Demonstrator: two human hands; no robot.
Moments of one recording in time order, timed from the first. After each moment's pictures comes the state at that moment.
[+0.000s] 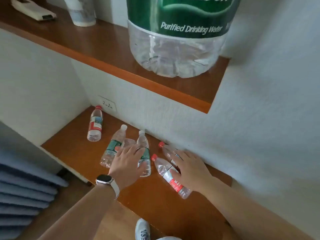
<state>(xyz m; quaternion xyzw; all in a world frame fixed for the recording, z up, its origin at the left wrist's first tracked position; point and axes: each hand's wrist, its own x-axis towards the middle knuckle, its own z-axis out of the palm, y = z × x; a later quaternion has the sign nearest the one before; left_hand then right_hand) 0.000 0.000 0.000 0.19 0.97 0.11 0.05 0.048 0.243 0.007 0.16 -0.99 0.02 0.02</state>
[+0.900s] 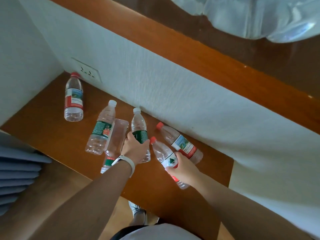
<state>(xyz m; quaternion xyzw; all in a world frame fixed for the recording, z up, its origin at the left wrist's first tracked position) -0.063 0.038 -0.111 -0.16 0.87 0.39 0.26 0.031 0.227 -0.102 -0.17 -0.90 0.27 -0.30</state>
